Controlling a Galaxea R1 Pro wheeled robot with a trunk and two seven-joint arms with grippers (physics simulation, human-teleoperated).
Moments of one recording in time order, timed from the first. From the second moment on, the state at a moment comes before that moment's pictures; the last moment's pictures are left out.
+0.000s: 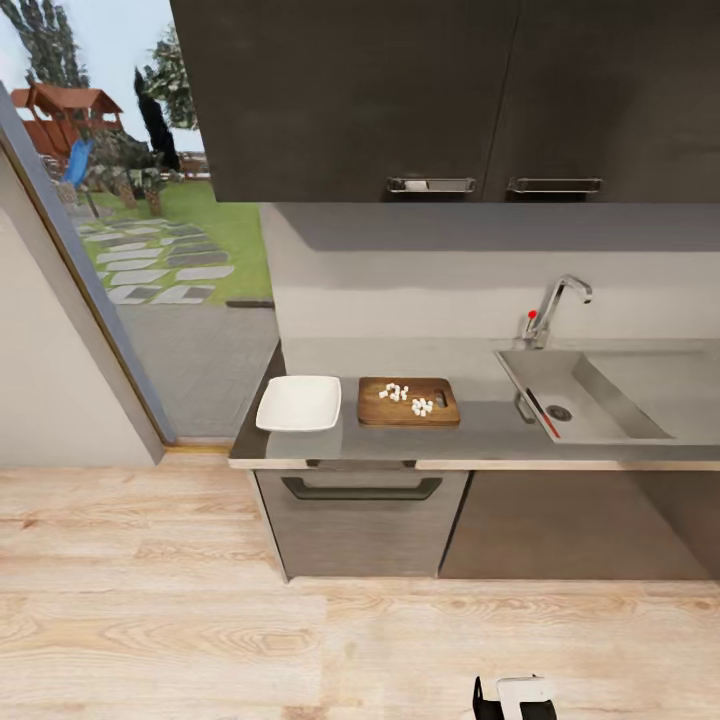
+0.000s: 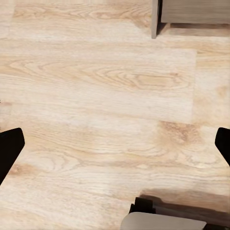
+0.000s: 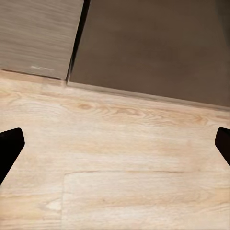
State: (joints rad) left arm -0.34 -0.01 -0.55 -0.04 0.55 -0.50 0.25; right arm -0.38 0.14 -1.36 -0.21 1.60 -0.61 -0.35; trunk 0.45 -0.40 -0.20
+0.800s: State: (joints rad) left arm -0.34 -0.01 -0.55 -0.01 0.55 -0.50 0.25; right arm -0.66 0.17 -1.35 -0.23 1.58 -0.14 -0.36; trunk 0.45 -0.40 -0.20
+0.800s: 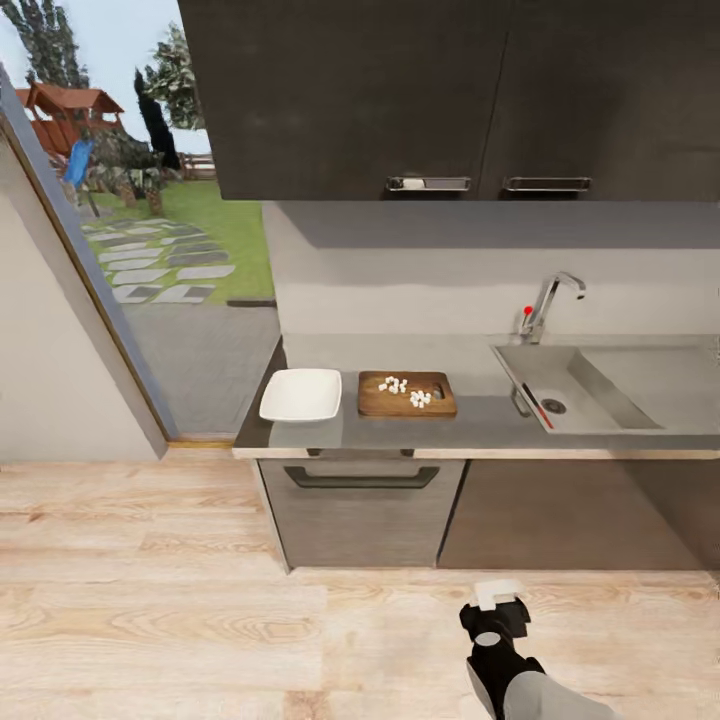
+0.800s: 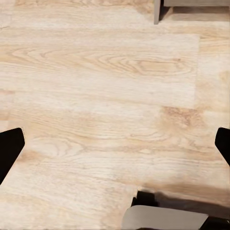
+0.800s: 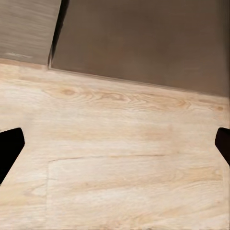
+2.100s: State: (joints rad) left arm -0.34 -0.02 -0.55 -0.01 0.55 -0.50 0.25; right arm -1.56 0.12 -1.36 -0.23 1.51 0.68 -0.27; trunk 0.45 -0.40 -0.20
